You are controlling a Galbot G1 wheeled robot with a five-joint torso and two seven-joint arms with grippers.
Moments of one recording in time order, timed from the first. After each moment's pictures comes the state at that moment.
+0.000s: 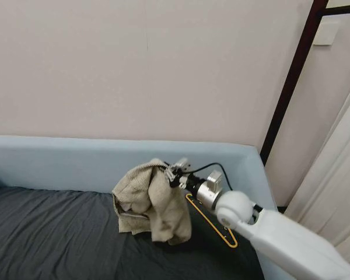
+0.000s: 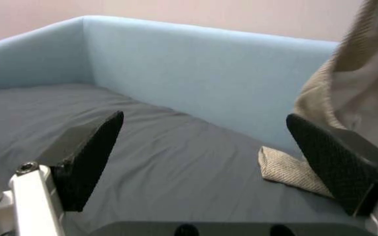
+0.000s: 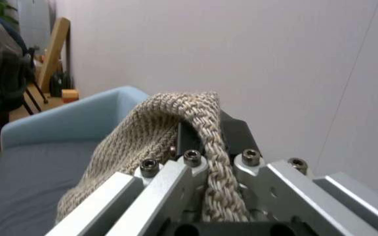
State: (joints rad) left arm 1.93 -1.58 -0.57 -1.83 -0.12 -0.71 -0.36; right arm -0.23 0.89 -0.47 1.82 0.89 -0.03 -0.04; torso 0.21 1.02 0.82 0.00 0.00
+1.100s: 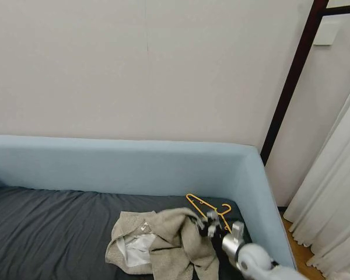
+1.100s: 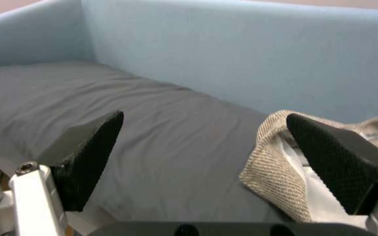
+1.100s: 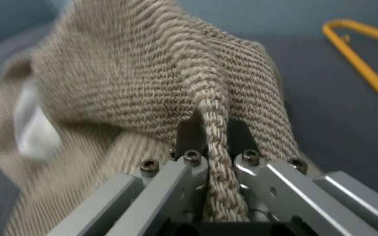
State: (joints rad) left arm 1.90 -1.61 -0.56 -1.77 -0.10 -0.66 -0.36; right arm -0.83 0.98 -0.32 1.23 0.85 0.14 -0.30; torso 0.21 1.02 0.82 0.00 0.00
